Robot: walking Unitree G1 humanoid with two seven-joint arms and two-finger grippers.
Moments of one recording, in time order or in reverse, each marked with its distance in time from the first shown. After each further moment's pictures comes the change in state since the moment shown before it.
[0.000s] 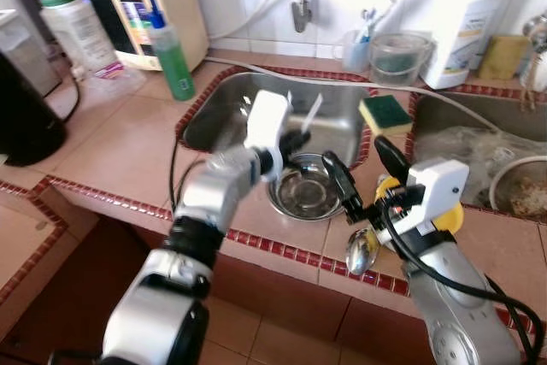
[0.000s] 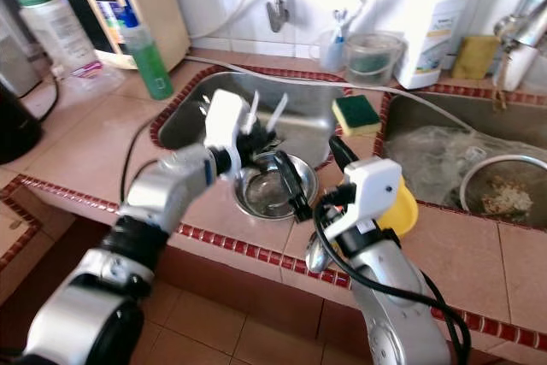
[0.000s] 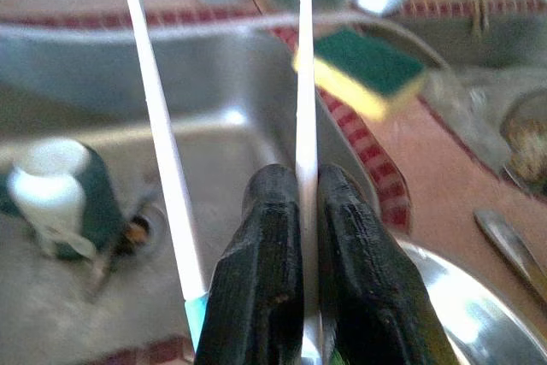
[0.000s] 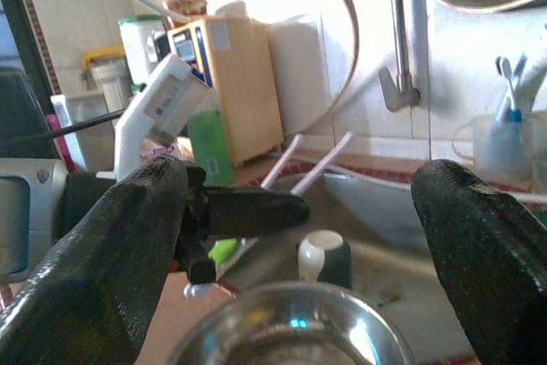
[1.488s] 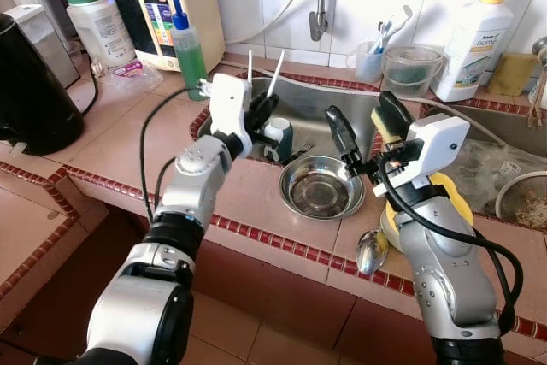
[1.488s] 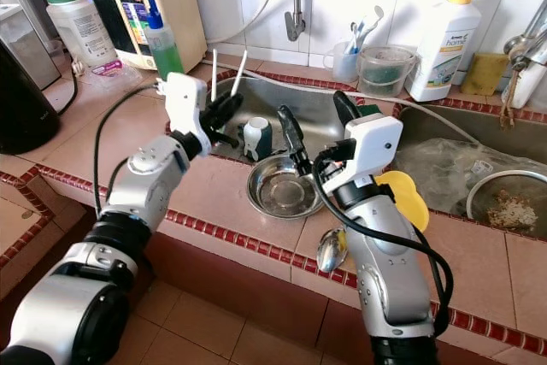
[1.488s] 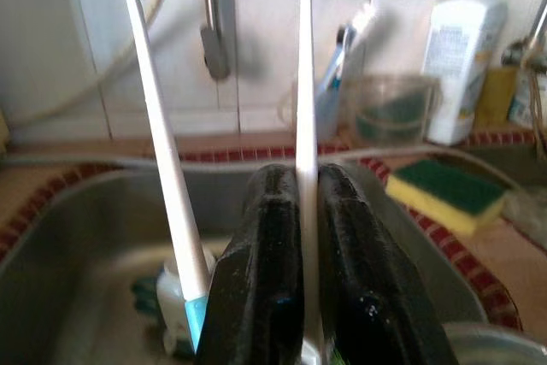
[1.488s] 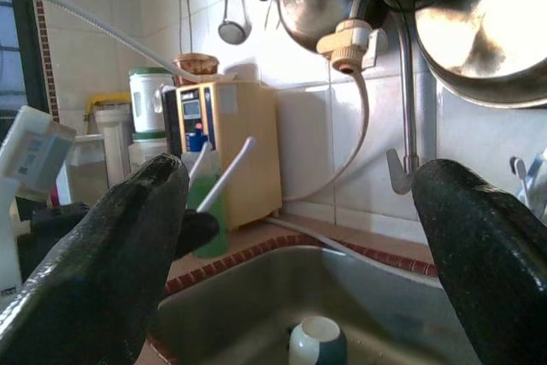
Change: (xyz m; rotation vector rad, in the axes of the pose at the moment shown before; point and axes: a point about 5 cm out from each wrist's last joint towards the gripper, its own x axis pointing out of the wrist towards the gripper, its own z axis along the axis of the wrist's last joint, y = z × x) left arm -0.014 0.035 0.003 0.068 -0.253 0.098; right arm 0.040 -0.018 0.010 -0.058 -0.122 -0.014
